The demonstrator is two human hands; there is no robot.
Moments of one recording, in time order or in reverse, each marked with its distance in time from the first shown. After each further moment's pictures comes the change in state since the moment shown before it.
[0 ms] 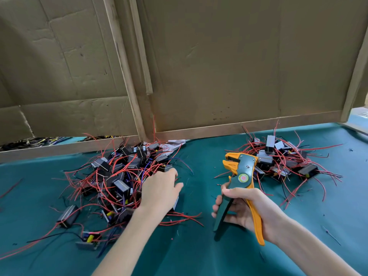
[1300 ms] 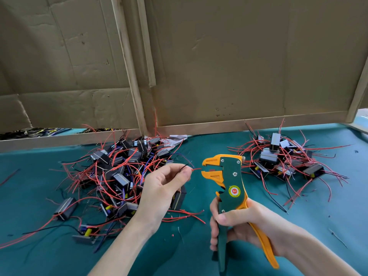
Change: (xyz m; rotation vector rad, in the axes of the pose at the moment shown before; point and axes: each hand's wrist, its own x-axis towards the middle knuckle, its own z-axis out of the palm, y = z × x) left_hand -0.042 0.014 -0.020 -1.409 0.053 -0.040; right_hand -0.008 0.006 0.004 -0.386 -0.509 0.019
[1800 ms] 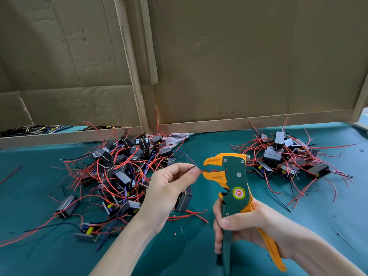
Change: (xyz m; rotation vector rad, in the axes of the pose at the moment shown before) left_hand 0.000 0.005 0.003 -0.071 -0.128 -0.023; right_hand -0.003 -0.004 0.010 -0.051 0.025 -0.014
